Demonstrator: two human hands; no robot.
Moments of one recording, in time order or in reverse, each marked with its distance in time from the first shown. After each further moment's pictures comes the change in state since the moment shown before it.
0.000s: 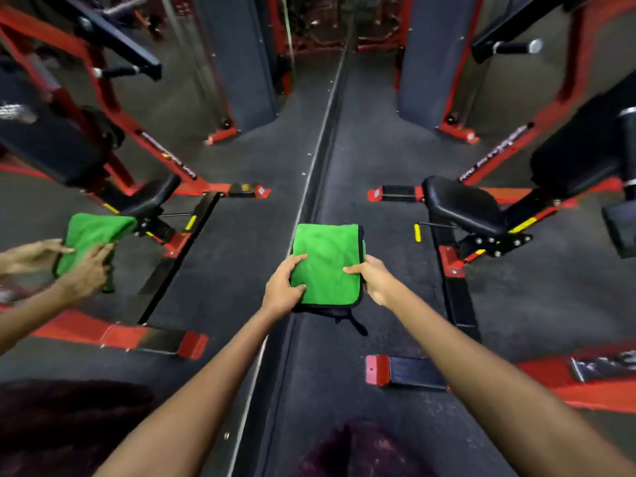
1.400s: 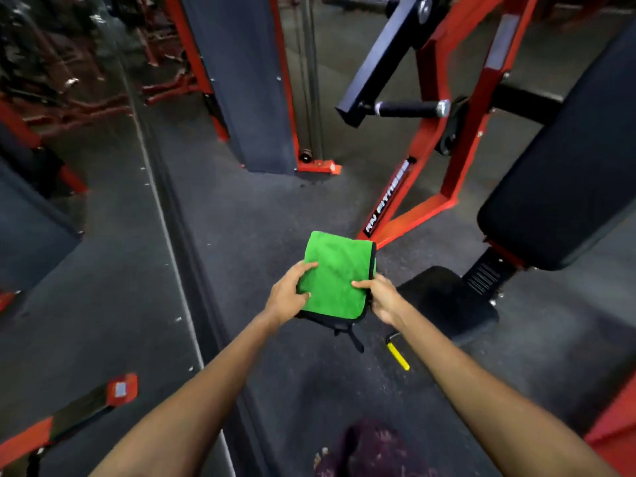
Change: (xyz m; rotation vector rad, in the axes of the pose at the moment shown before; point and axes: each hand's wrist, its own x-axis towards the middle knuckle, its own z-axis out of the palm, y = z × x) left_hand 0.795 0.133 0.191 0.156 -0.691 0.441; right_hand 0.550 -0.348 -0.170 0.495 0.597 -0.149
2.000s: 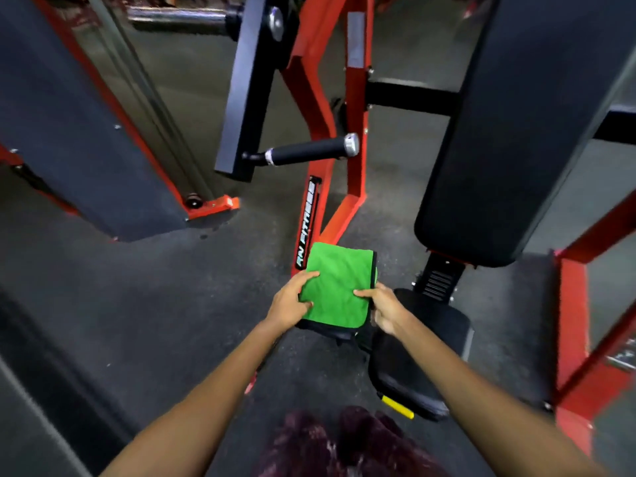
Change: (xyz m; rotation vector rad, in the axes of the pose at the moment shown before) left_hand 0.300 0.043 0.060 0.111 -0.450 0.244; right_hand 0.168 -0.102 -0.068 0.314 0.383 -0.030
